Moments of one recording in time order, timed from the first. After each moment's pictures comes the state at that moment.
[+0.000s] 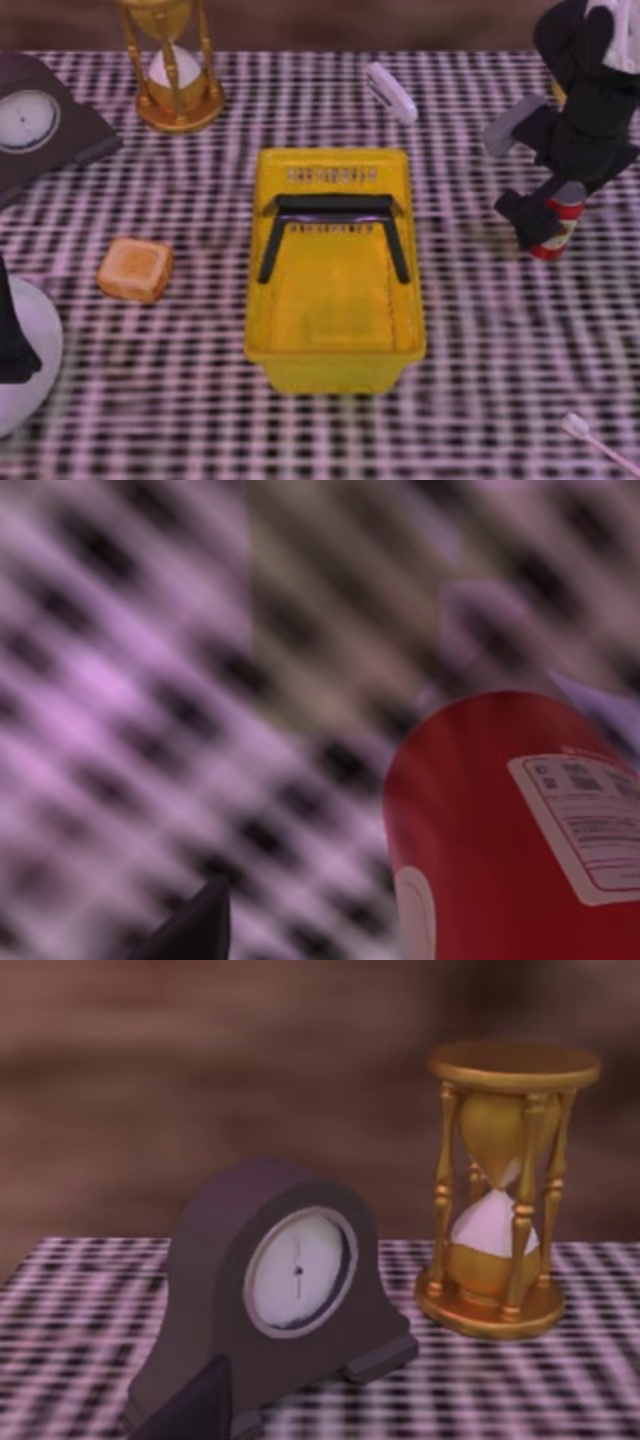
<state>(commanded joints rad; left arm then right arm) 0.00 0.00 0.00 0.00 0.00 0.00 0.20 2.30 1.78 -1.05 0.00 -0.54</state>
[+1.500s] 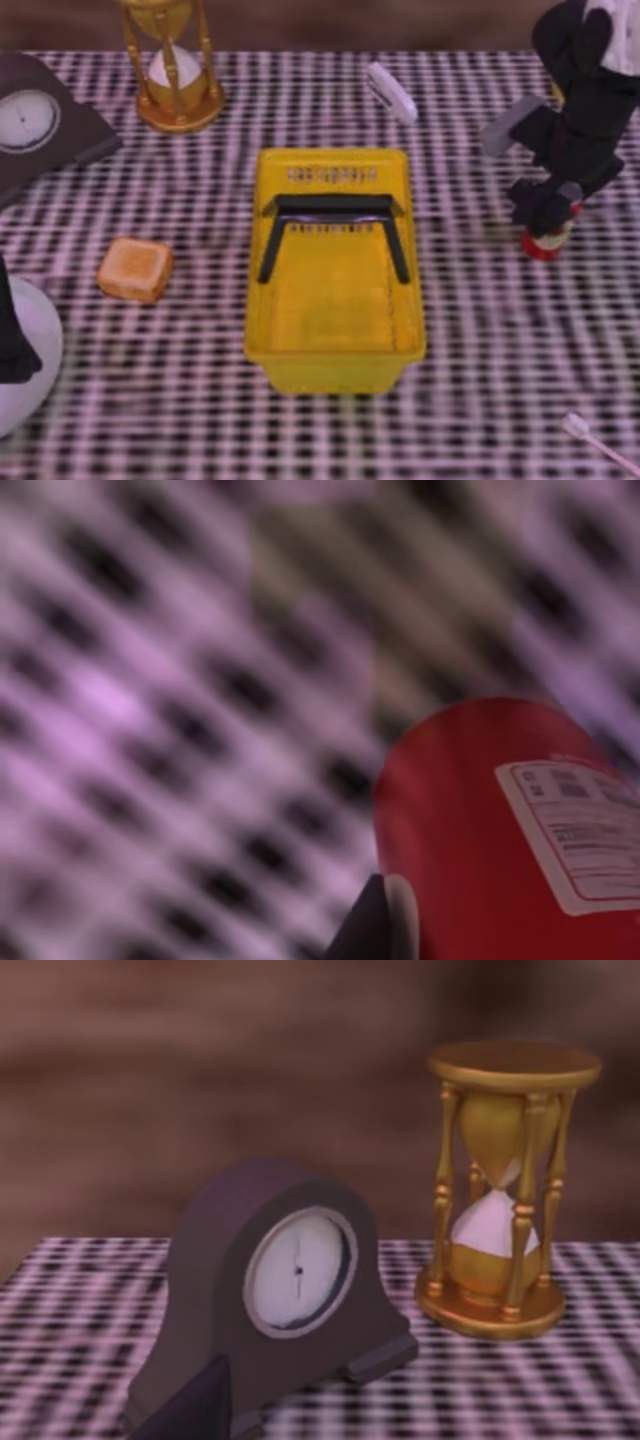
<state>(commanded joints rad) 0.00 0.00 0.00 0.00 0.00 0.00 0.20 2.30 1.78 -1.04 0.00 -0.54</state>
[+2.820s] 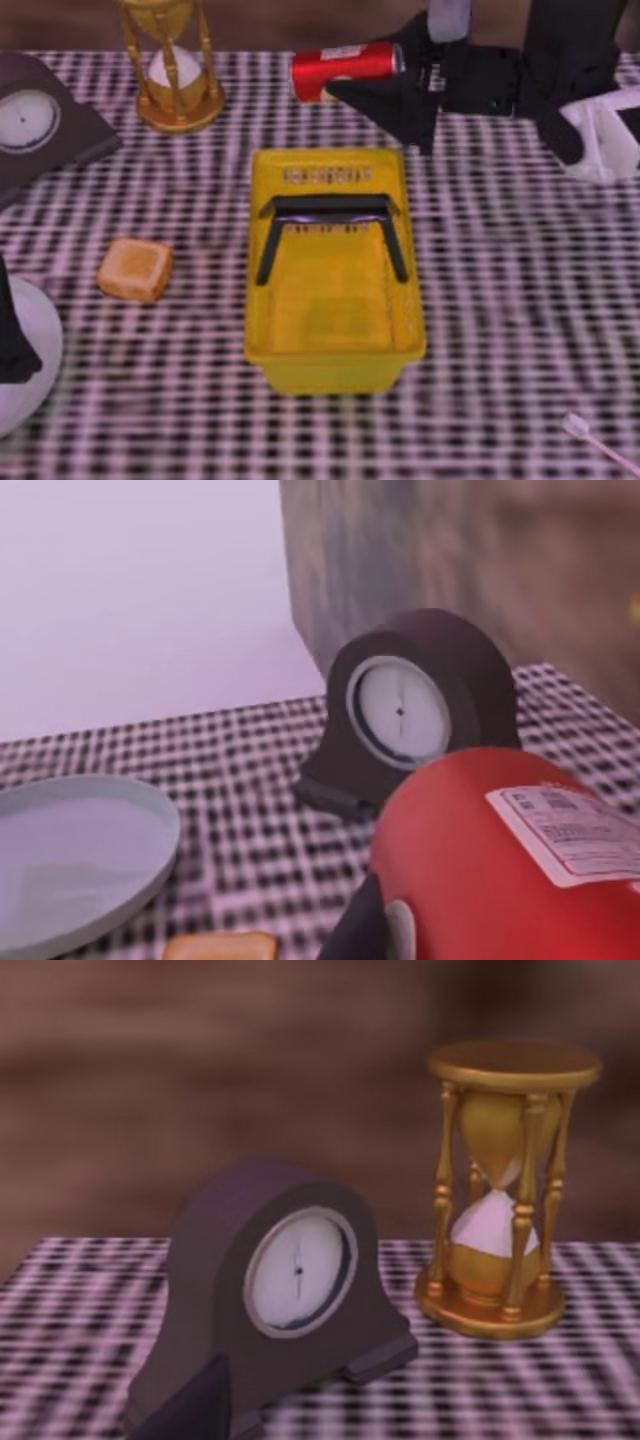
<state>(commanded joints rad) 0.00 0.00 0.00 0.00 0.00 0.00 0.32 2.14 1.32 0.73 -1.03 -0.01</state>
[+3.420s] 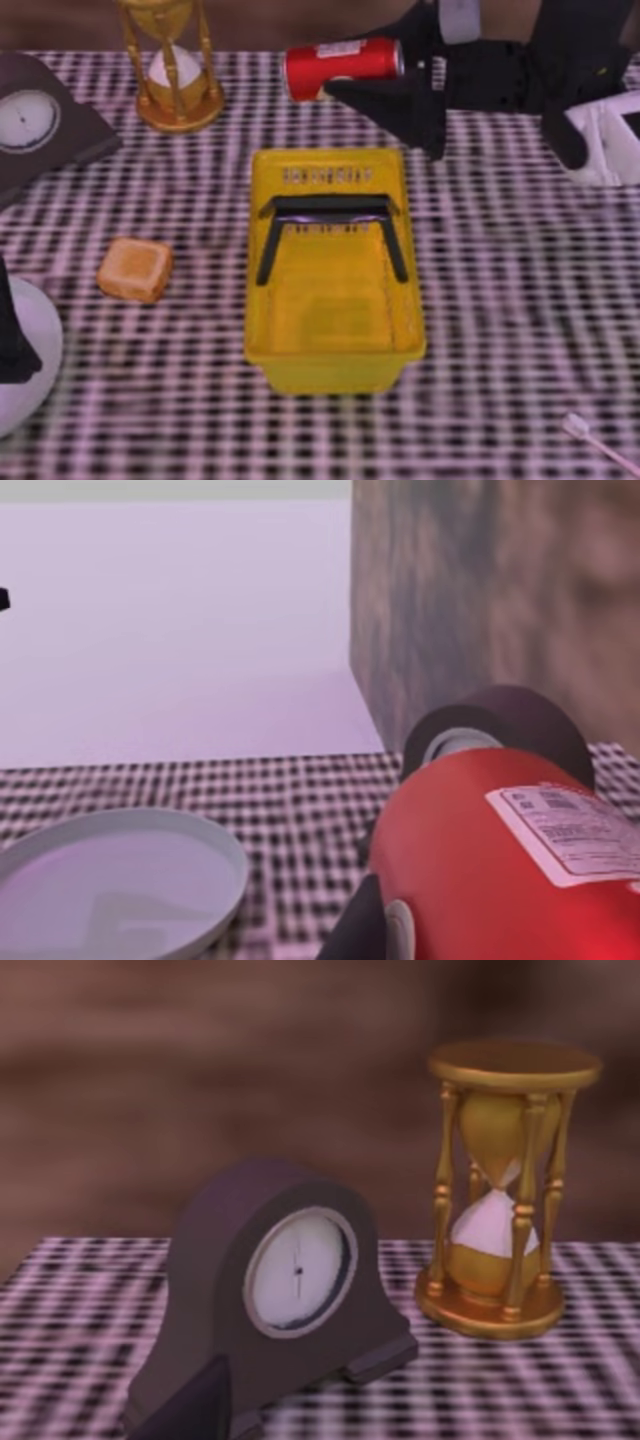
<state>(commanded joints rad) 0.00 0.00 0.00 0.00 0.00 0.00 0.32 2.11 1.28 0.86 -1.12 0.03</state>
